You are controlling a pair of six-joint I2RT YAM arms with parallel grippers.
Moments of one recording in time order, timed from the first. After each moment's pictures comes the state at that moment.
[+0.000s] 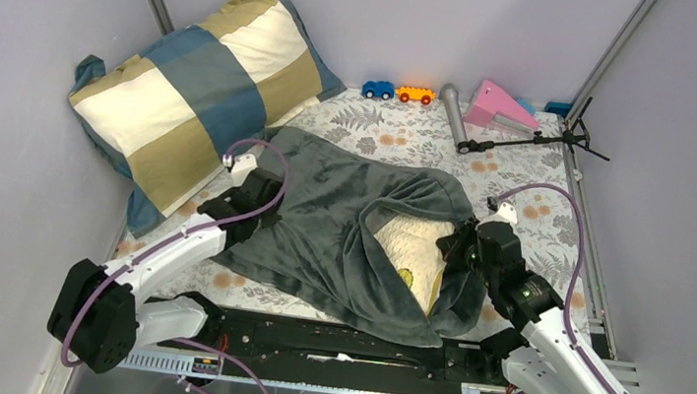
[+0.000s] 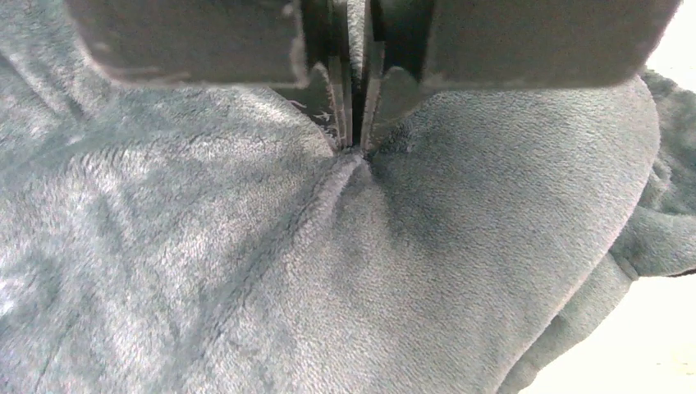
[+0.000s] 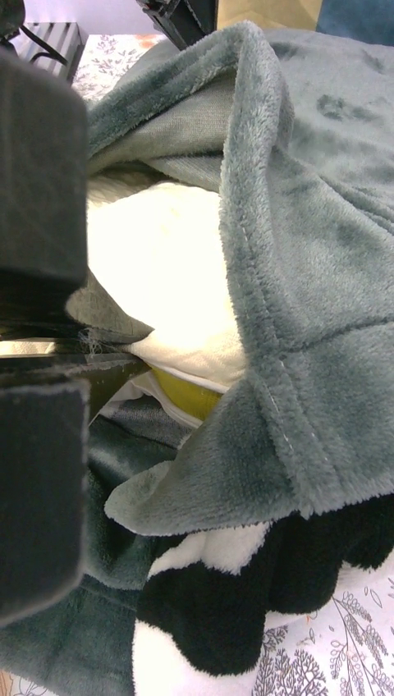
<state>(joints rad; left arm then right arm) -0.48 1.12 0.67 -0.46 -0.41 -0.79 0.52 0.68 0.52 -0.42 0.12 0.73</state>
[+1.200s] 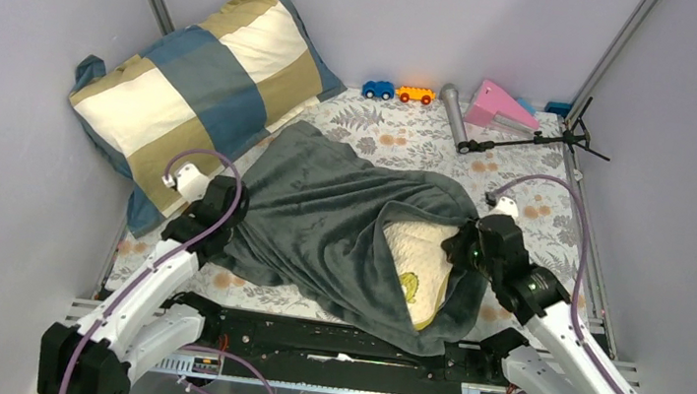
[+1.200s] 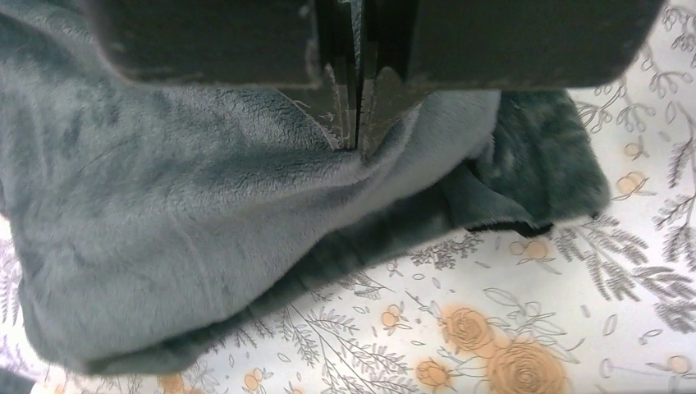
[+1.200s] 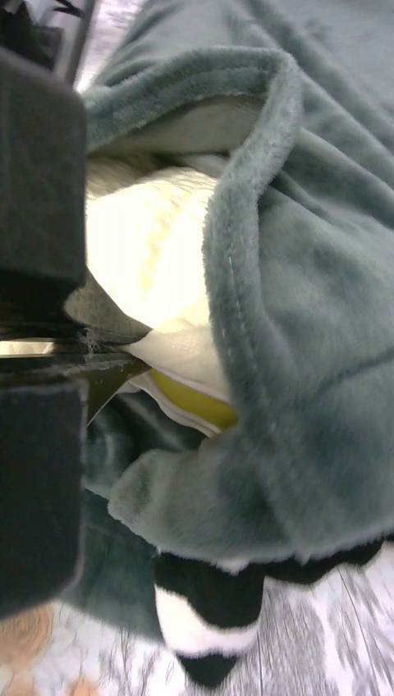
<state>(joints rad) -0.30 0.82 0.58 -0.56 -0.59 -1.04 0.52 0.65 0.62 -0.59 0.20 0.67</state>
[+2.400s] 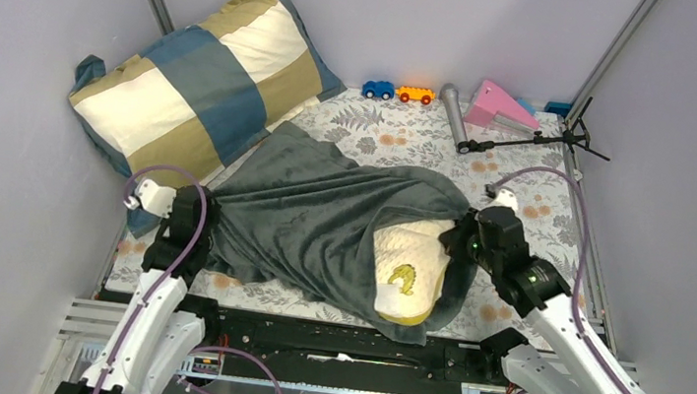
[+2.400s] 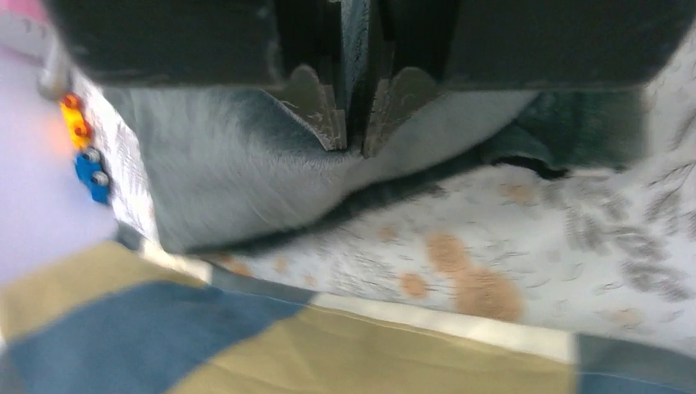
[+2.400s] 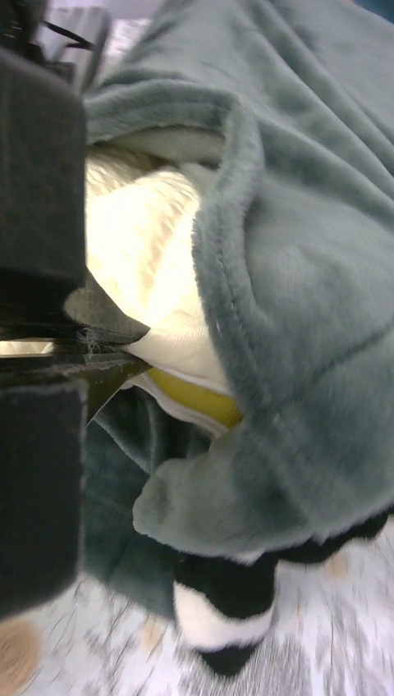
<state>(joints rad) -0.07 0.64 0.47 -0.46 -0.58 -1.10 0.52 0.73 0.71 -0.62 0.19 0.70</state>
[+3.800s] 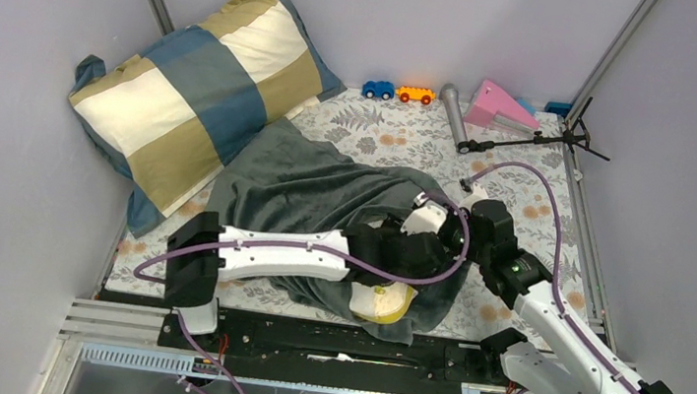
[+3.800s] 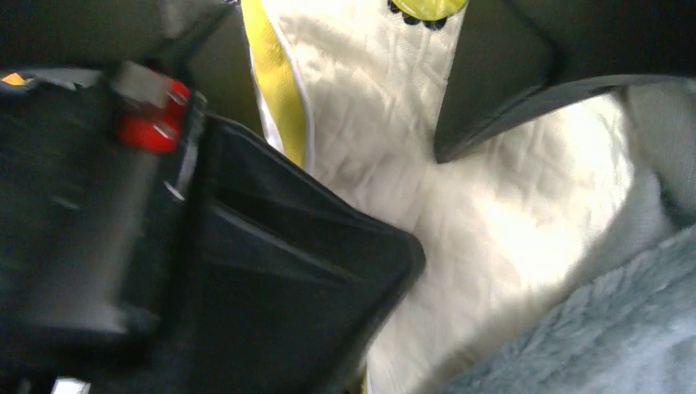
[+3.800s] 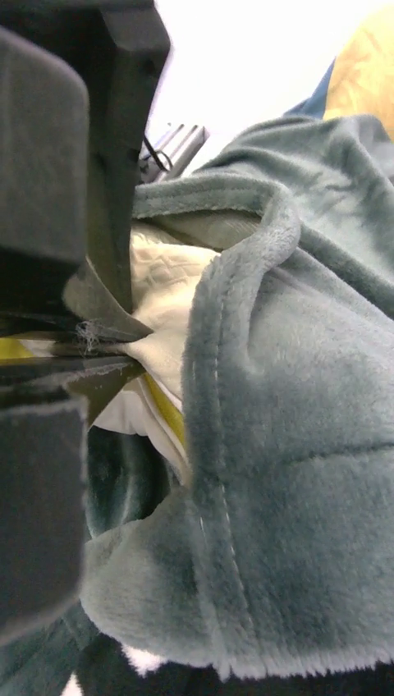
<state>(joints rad) -1.30 1.72 1.42 -0.61 -0.48 -0.64 0.50 0.87 0.61 -0.28 -0.27 0.68</state>
